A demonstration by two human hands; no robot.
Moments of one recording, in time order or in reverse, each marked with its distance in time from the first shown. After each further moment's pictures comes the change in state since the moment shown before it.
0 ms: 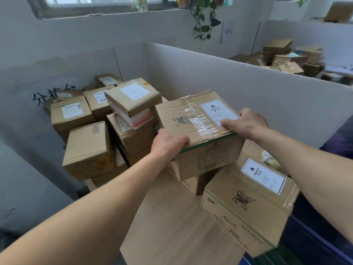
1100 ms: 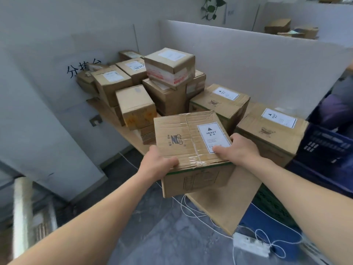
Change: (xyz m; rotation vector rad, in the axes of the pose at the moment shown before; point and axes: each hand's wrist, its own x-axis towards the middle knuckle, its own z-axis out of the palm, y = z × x) left_hand -0.191 -0.219 -0.160 0.205 -0.145 0.006; right_hand -0.307 -0.053 0.143 -0.014 -0.168 0.050
